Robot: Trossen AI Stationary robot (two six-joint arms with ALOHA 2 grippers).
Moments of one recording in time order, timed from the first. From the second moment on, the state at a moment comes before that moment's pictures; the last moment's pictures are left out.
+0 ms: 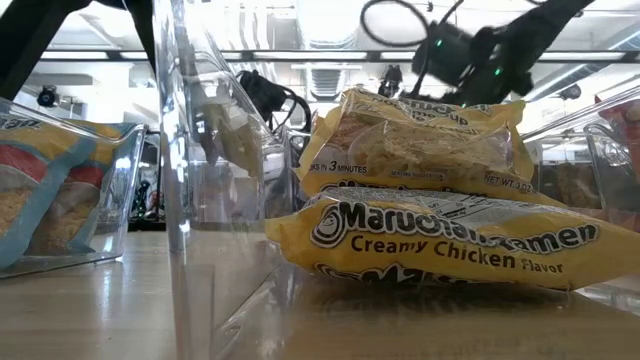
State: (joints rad) left arm 0.30 1.93 0.80 0.70 0.16 -1.04; right arm -0.25 1.45 0.72 -0.06 -0.03 0.16
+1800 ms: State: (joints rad) left arm -0.26 1.48 0.80 0.53 -0.14 -0.93; right arm -0.25 1.16 0.71 0.24 -0.39 0.72
